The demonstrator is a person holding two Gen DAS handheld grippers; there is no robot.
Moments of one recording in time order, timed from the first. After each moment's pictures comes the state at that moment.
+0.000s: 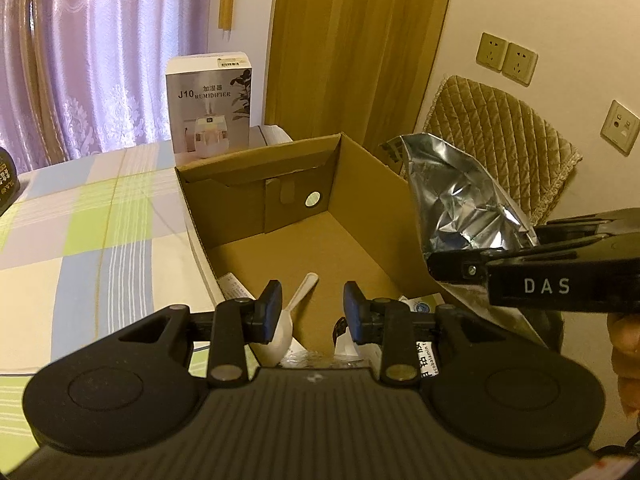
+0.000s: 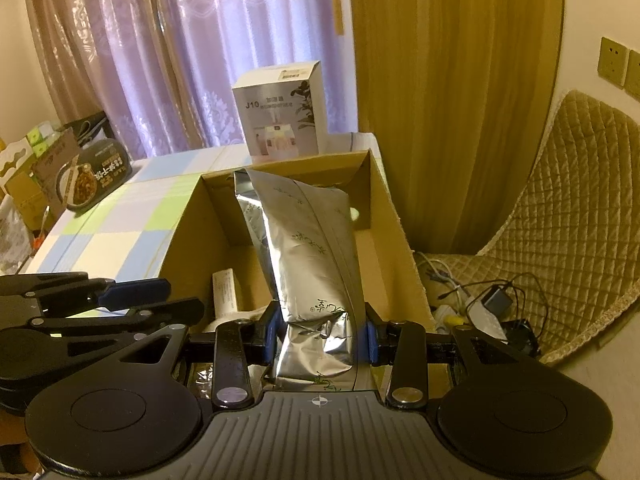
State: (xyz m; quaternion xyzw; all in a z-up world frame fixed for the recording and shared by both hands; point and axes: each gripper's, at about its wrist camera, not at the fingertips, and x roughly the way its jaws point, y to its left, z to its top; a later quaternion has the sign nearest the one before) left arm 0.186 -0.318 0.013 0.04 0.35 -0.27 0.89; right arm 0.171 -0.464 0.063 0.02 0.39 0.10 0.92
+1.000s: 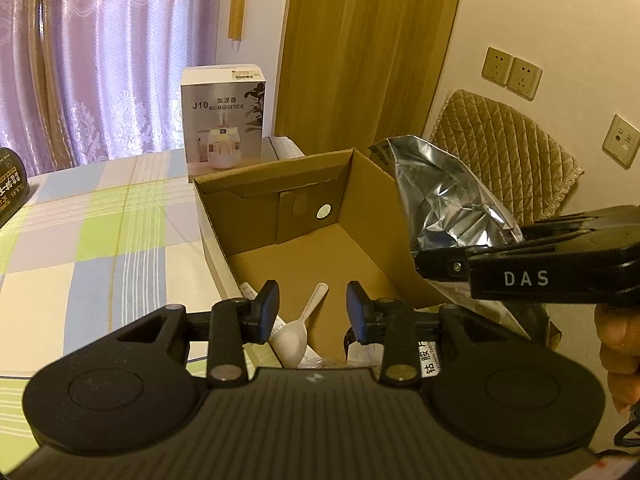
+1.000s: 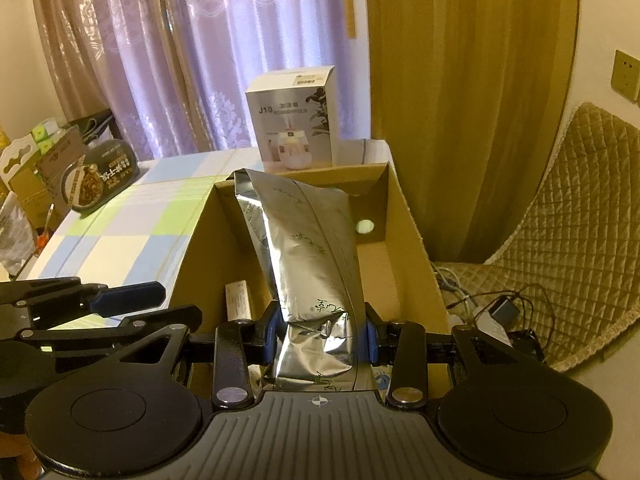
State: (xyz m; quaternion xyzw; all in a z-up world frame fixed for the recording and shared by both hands) left arm 0.187 -0.302 0.022 0.03 0.34 -0.26 0.90; right arm 0.184 -0.448 0.068 0.01 0.39 0.11 0.92
